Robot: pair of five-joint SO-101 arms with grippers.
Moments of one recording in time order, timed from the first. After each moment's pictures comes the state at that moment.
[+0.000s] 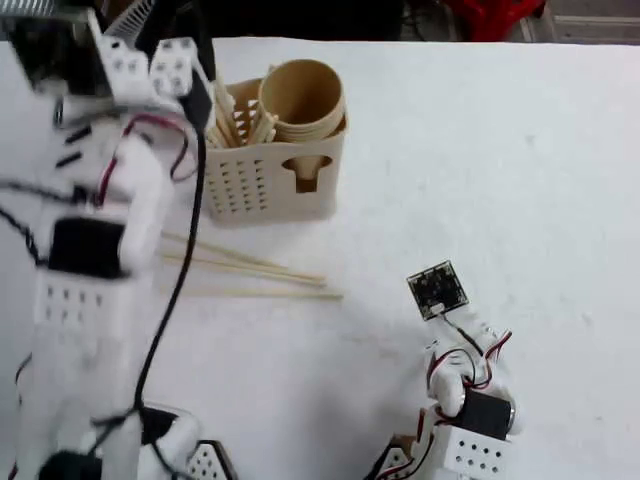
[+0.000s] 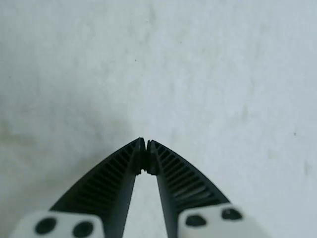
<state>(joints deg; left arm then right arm) 4.1 -32.0 7.2 30.0 7.2 12.0 -102.5 96.4 69.6 40.7</state>
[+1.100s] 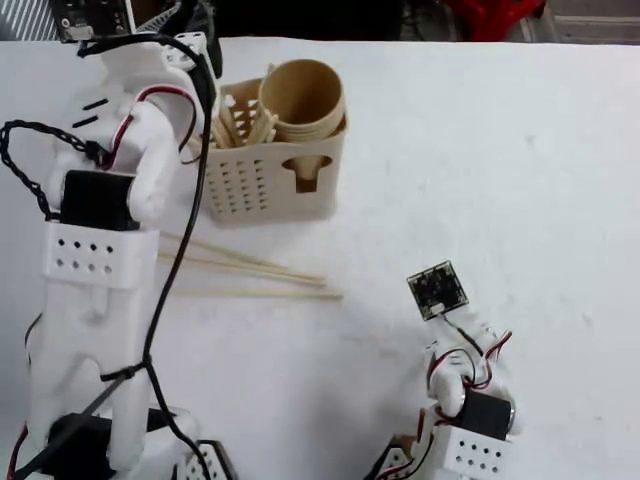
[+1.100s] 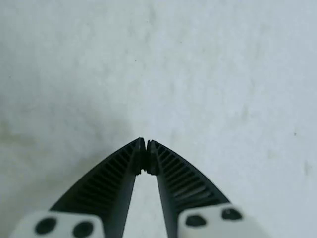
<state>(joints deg) 1.8 -21.3 -1.4 43.0 10.3 12.0 -102.5 96.4 69.6 40.7</state>
